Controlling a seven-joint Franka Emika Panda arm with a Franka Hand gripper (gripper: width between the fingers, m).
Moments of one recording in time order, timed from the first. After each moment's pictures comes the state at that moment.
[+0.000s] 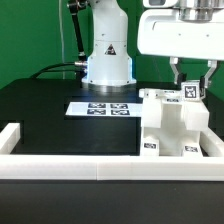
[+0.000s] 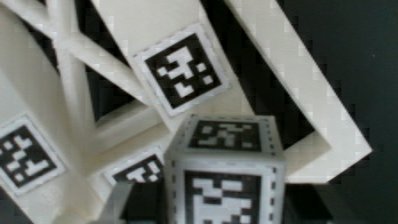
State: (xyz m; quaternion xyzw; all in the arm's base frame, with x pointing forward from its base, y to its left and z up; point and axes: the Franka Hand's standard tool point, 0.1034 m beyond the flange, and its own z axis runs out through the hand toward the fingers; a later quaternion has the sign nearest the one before) arm 0.577 0.105 0.124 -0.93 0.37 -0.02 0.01
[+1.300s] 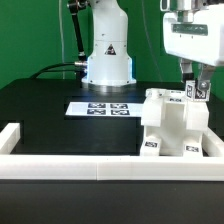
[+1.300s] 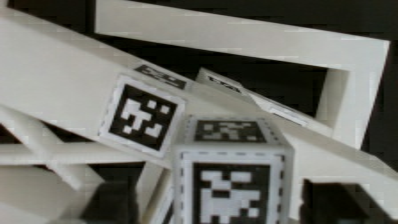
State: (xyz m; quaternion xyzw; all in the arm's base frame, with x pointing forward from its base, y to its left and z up) arm 0.574 0.109 0.123 -0.77 0.63 0.01 0.04
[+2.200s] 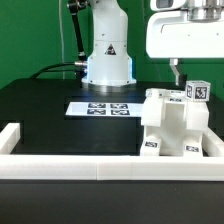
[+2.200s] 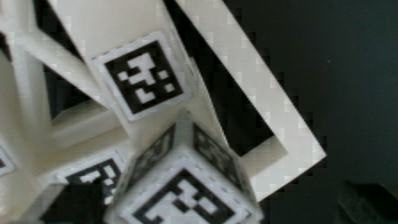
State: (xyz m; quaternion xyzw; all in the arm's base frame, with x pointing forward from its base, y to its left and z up) arm 0.581 0.122 0.124 -0.96 0.28 -0.04 0.04
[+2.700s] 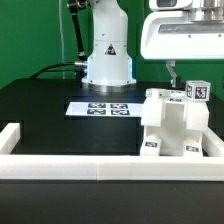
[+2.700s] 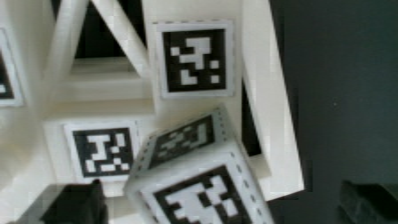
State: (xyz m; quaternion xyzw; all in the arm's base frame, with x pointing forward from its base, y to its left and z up) arm 0.580 0.118 0.123 -0.99 0.13 -0.05 0.02
